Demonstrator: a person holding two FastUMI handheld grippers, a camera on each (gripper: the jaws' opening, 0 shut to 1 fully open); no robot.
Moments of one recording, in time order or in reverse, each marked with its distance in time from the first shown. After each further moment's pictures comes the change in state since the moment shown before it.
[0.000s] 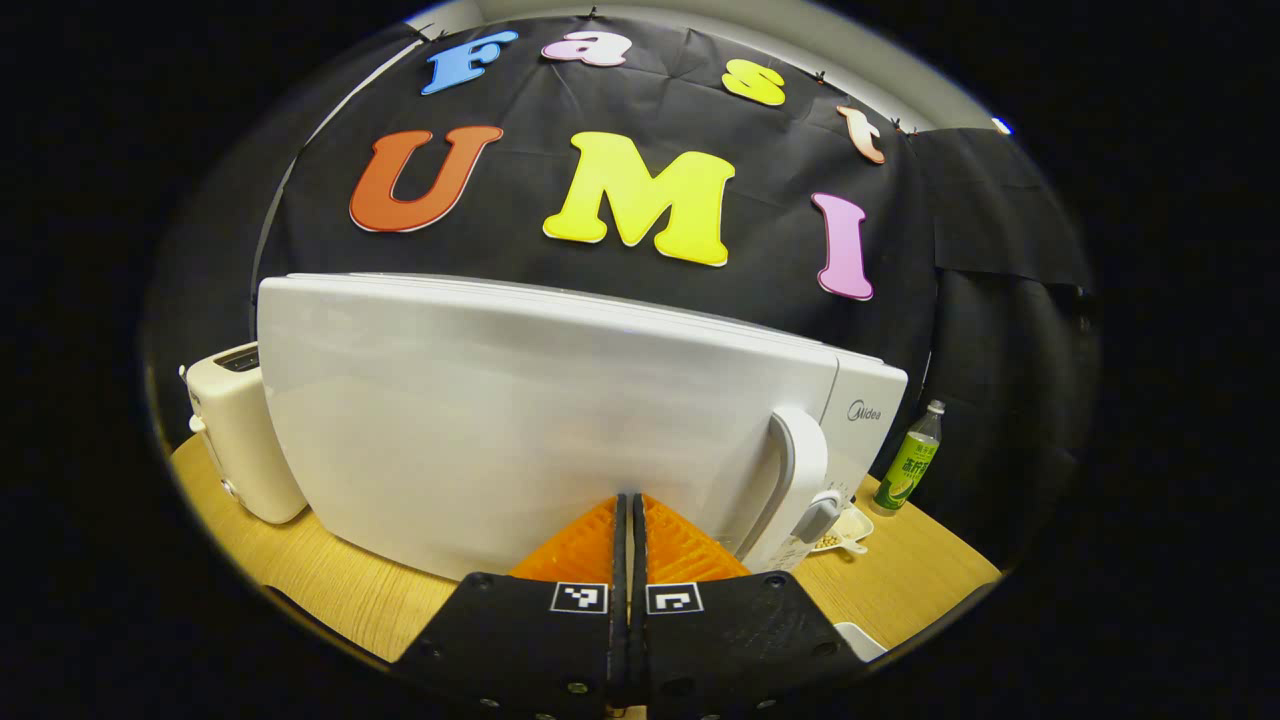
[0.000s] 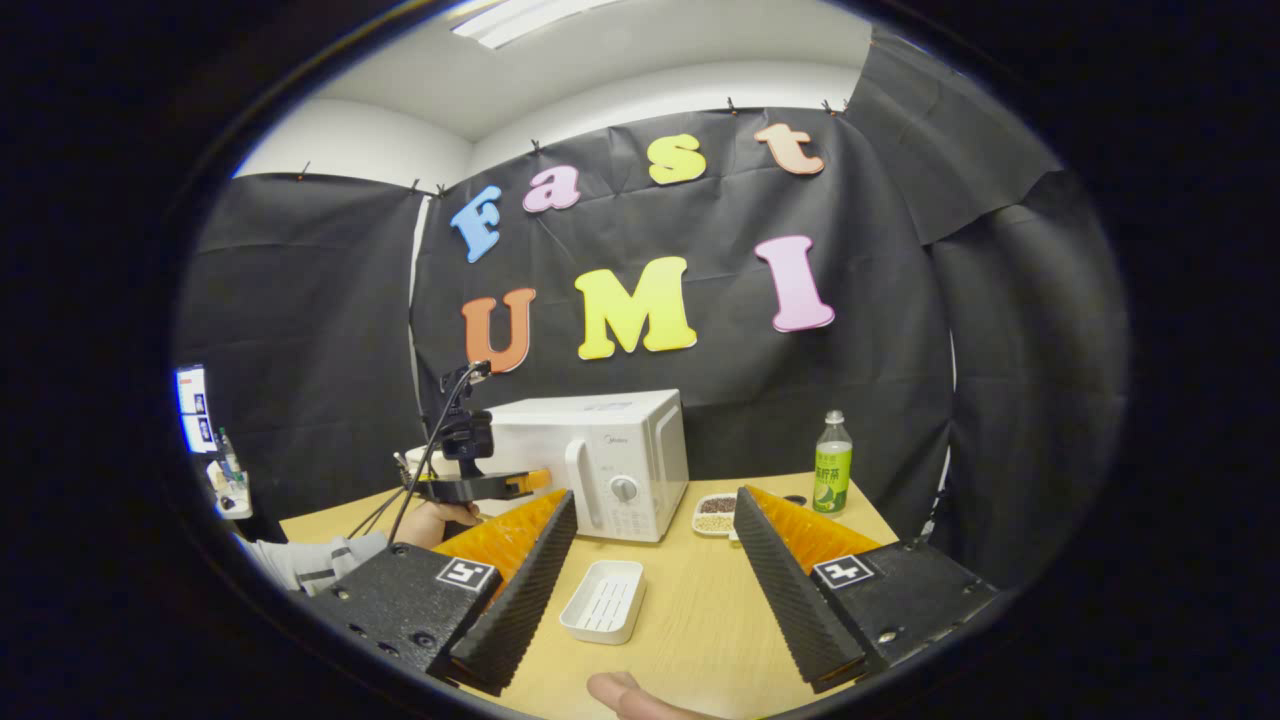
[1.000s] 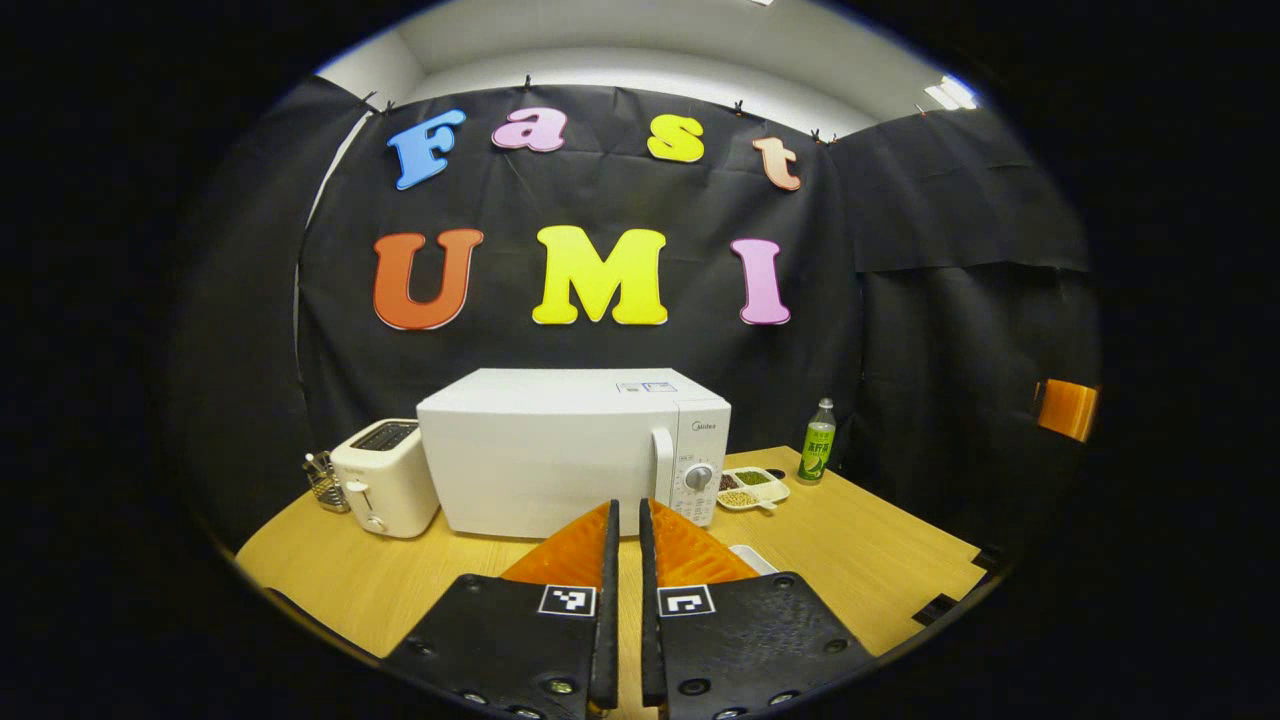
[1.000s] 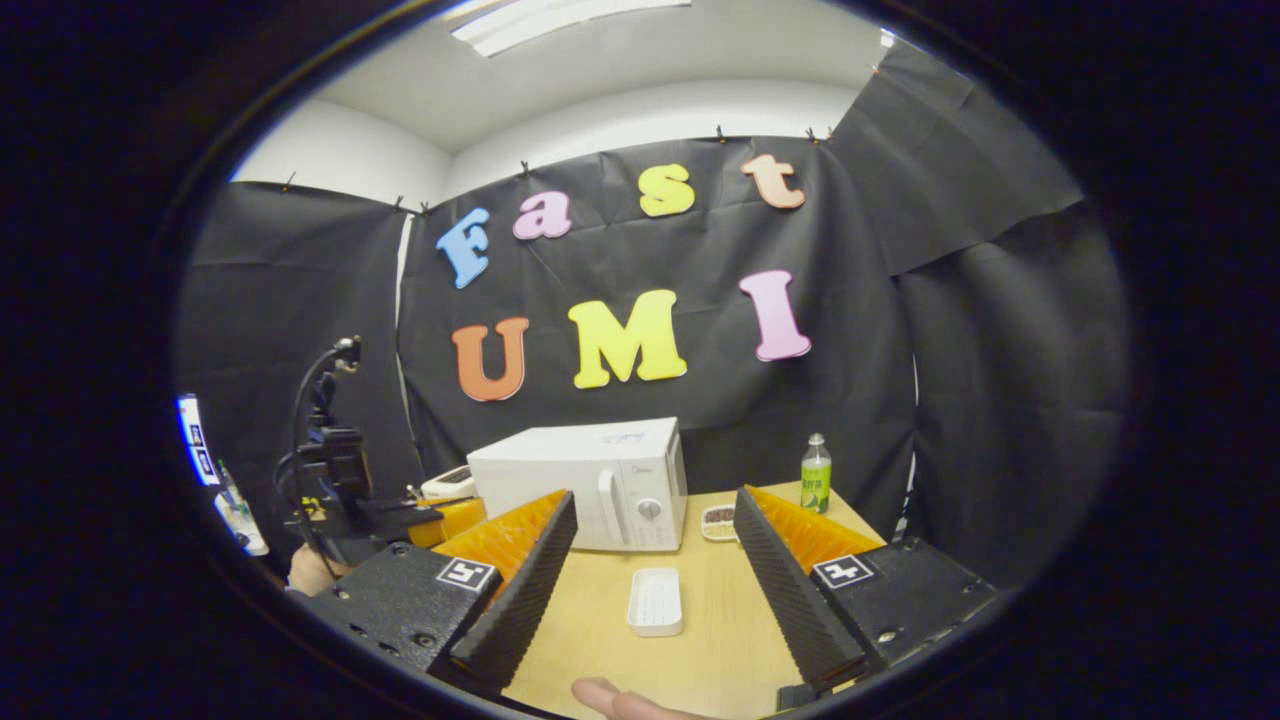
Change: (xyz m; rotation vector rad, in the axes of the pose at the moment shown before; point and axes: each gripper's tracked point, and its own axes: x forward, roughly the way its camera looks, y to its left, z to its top) left arm -0.265 -0.049 0.070 0.190 -0.083 -0.015; right arm -0.076 0.081 0.069 0.032 -0.061 -0.109
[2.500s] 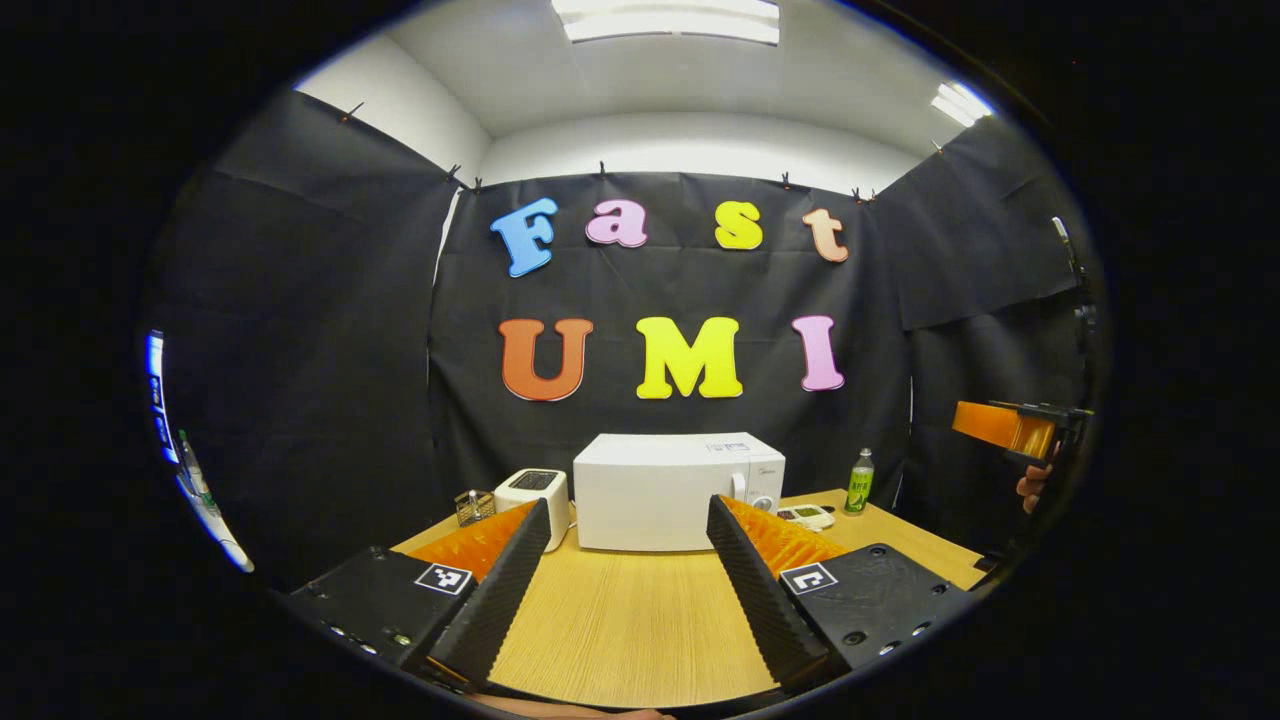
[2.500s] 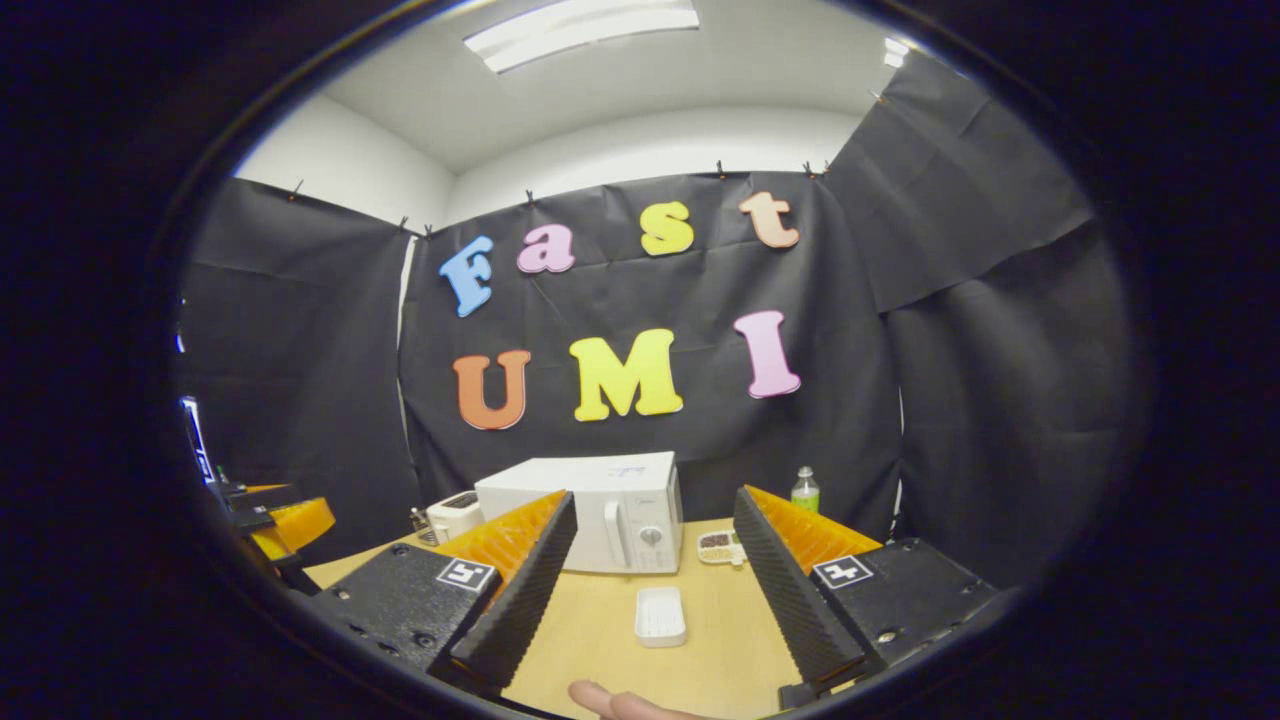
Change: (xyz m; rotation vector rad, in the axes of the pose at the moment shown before) left arm -0.182 0.053 0.042 0.013 -0.191 0.232; right arm -0.039 0.018 0.036 -0.018 -0.087 -0.030
